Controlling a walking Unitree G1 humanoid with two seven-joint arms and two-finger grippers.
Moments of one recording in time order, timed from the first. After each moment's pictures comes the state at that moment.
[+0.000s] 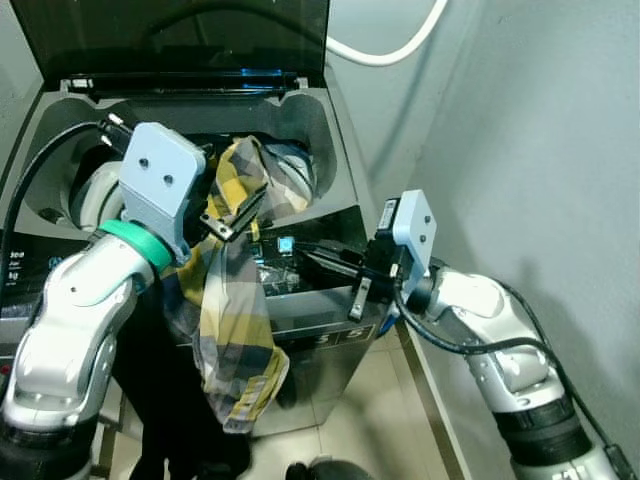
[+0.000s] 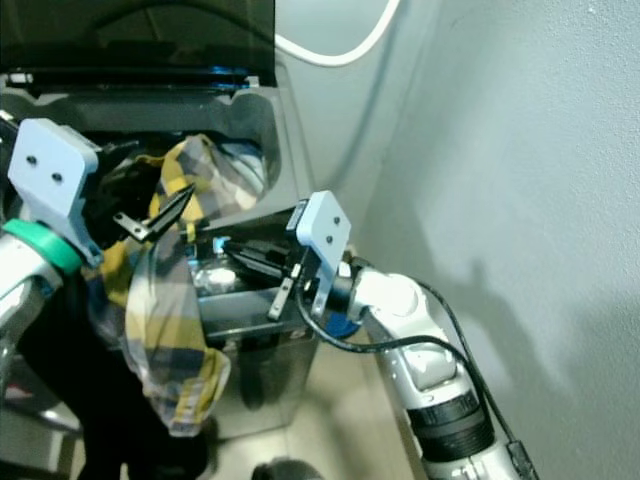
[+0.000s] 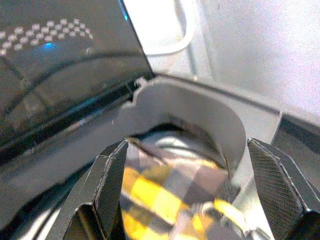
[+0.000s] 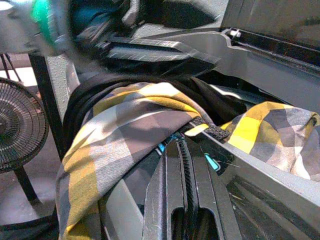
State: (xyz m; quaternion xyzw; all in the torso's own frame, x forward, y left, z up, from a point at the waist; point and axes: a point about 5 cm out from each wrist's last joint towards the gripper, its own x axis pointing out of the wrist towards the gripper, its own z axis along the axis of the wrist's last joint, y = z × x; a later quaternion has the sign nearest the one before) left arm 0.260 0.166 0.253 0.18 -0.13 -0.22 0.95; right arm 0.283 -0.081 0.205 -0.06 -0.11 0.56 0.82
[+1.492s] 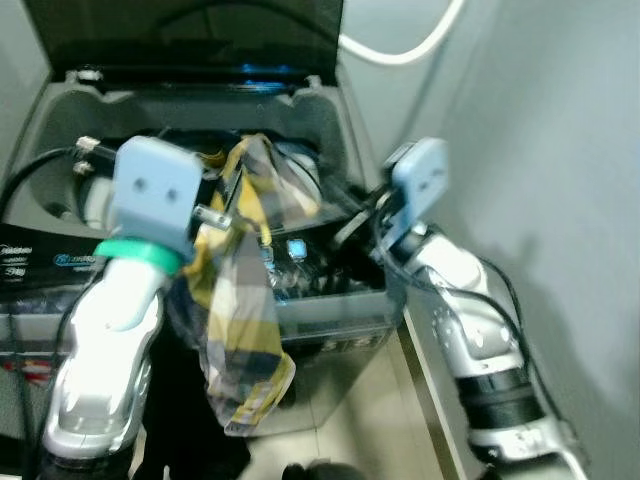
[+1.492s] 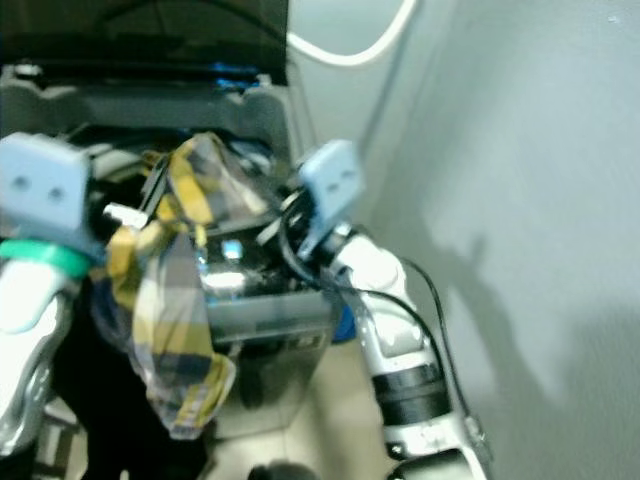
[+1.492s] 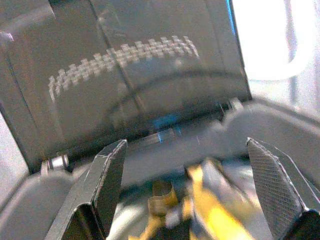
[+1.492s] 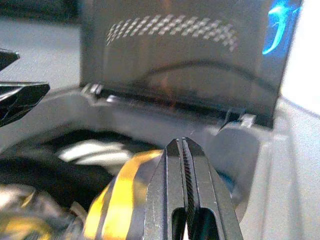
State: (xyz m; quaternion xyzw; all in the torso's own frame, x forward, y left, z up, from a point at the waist) left arm 0.279 0.155 0.279 0.15 -0.24 -0.04 0.96; right arm 0.329 -0.078 0.239 0.03 -0.22 0.29 0.93
